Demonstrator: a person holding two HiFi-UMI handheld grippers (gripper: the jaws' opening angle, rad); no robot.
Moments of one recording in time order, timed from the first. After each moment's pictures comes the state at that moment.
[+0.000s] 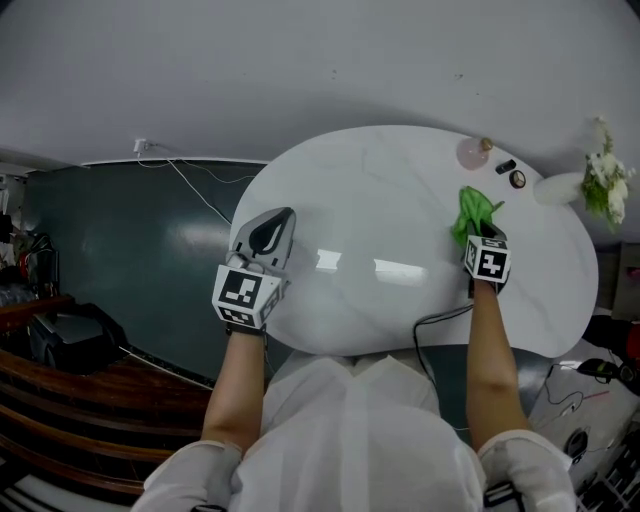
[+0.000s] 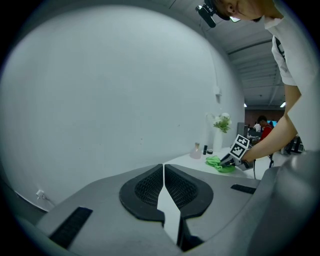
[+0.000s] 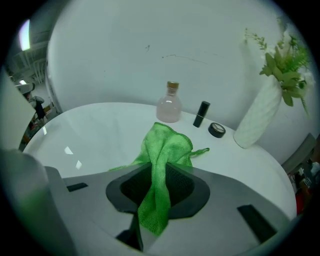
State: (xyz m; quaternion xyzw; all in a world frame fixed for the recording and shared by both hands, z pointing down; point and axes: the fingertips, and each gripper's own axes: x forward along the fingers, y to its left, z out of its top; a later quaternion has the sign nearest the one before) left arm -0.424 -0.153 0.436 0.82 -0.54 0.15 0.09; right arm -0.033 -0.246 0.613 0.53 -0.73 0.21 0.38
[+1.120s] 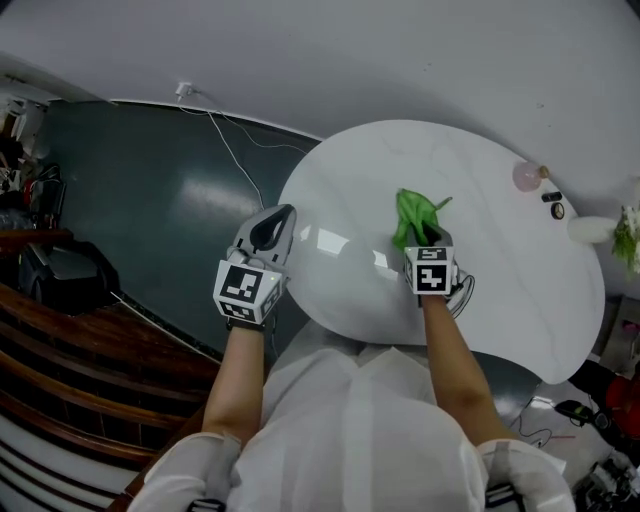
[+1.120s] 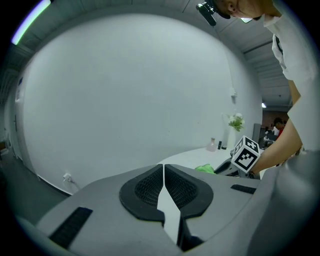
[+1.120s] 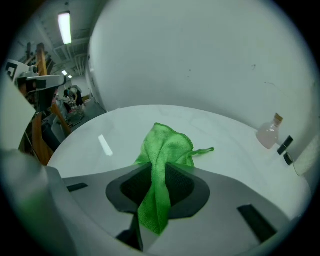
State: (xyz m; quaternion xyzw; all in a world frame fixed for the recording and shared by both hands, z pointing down) left arm -0.537 -0.061 0.451 0.76 -0.62 0.14 0.11; right arm -0.308 -0.152 0.609 0.37 -0.83 0.15 0.39
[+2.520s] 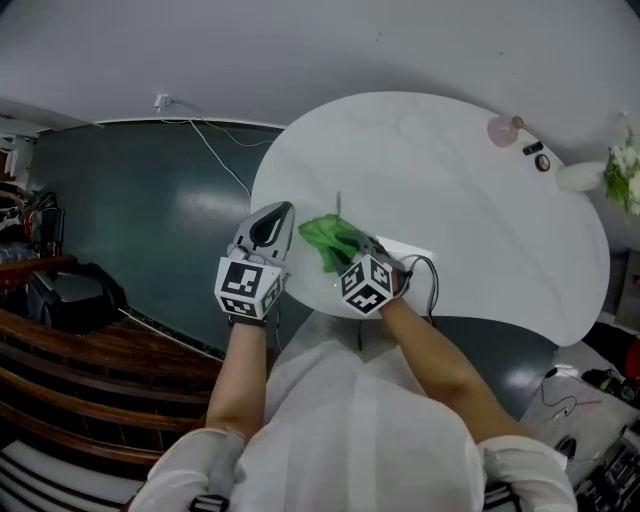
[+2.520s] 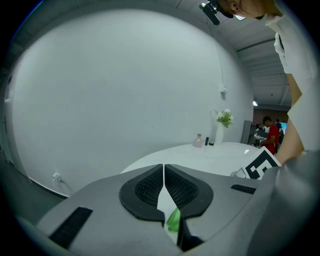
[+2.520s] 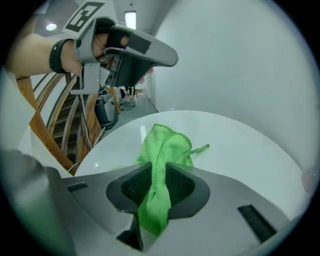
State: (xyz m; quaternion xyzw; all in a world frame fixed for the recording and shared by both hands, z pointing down) left arm -0.475 -0.048 0.463 0.79 -0.58 0.16 0.12; right arm -0.407 0.005 0.607 0.10 -0.91 0.03 0.39
